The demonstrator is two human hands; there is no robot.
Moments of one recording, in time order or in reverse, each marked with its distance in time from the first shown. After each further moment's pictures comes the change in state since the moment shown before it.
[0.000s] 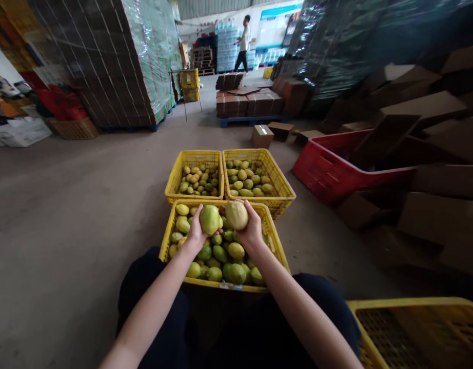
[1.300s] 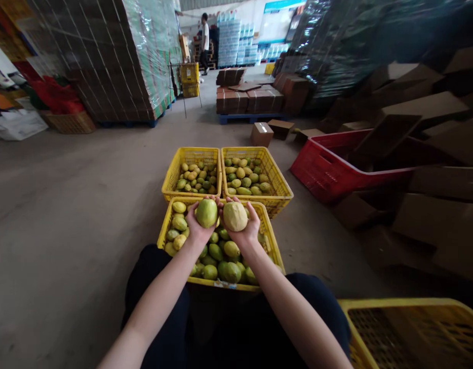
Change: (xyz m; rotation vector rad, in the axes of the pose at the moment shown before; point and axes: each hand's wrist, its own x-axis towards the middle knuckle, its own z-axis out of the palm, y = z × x) left_hand 0.009 -0.008 0.024 -0.492 -0.128 0.146; right_hand -0.015 -0.011 0.015 0.339 0.021 0.200
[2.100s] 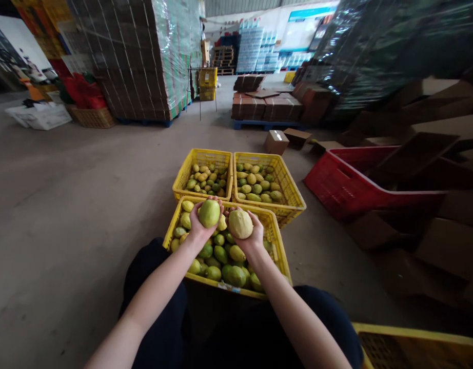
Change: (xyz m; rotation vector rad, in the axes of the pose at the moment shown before) left_hand -0.004 0.022 -0.007 -0.192 0.062 -0.009; right_hand 0.010 0.010 -0.017 -0.118 0.101 0.089
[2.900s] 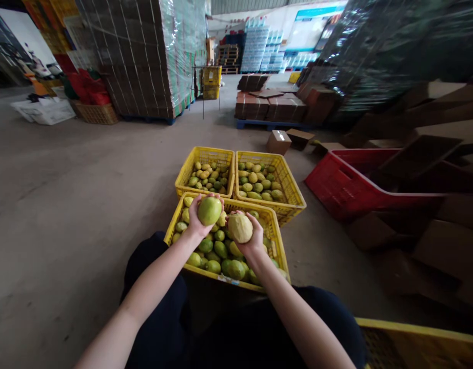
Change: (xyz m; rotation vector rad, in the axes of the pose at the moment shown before) left_hand -0.027 0.008 0.008 0.150 -0.055 0.042; right_hand -0.019 0.011 -0.010 -0.099 -0.050 -0.025
